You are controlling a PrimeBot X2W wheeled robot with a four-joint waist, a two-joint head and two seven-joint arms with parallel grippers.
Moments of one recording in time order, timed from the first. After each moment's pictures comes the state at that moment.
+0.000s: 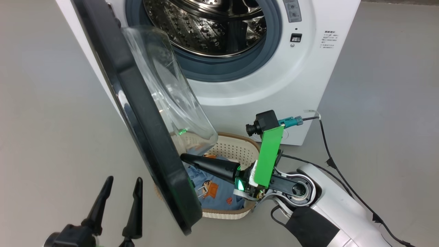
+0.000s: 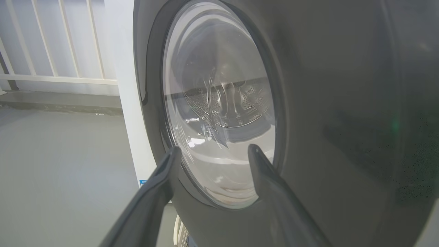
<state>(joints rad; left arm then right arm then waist) 0.05 0.04 -0.09 -0.04 -0.22 -0.11 -0.26 -0.63 -0.08 0.67 0.37 1.80 0.13 0.56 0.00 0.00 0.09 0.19</state>
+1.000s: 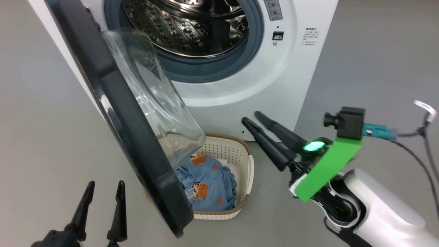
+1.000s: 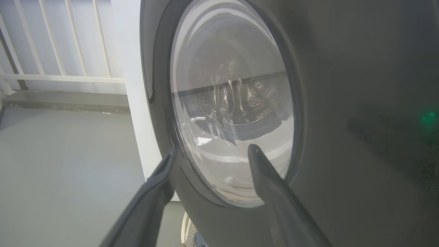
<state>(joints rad) 0.08 0.04 -0.02 -0.04 -0.20 -0.11 -0.26 -0.54 -0.37 0.68 0.06 1.25 0.13 -0.04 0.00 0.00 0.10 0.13</state>
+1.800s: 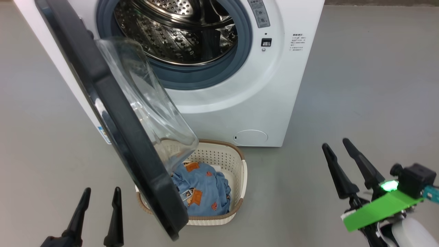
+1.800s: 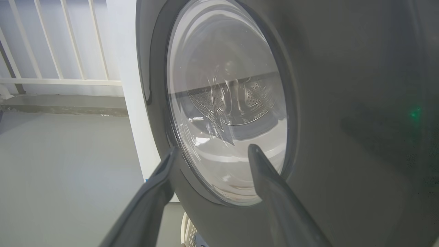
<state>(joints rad) 0.11 0.04 0.00 -0.04 -0.19 -0.11 -0.26 -0.20 -0.36 0.29 0.14 0.71 0.13 -0.25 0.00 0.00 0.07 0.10</state>
